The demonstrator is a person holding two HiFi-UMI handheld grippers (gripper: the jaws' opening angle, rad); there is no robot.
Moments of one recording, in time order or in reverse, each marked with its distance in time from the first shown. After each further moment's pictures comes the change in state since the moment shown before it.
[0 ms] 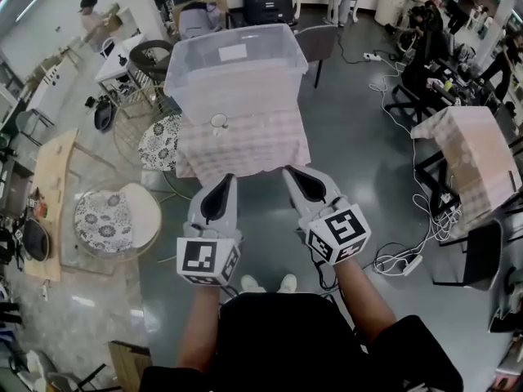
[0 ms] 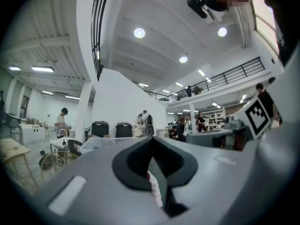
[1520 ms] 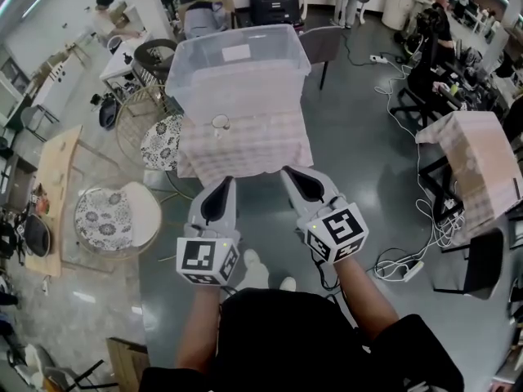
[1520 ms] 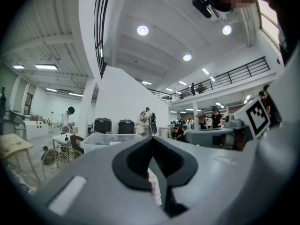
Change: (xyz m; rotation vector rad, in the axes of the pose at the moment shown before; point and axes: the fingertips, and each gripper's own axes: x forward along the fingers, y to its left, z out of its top) left arm 0.013 -0.003 -0.016 -0.033 0.027 0.038; right arm 0.006 -0.015 -0.007 -0.025 0.006 0.048
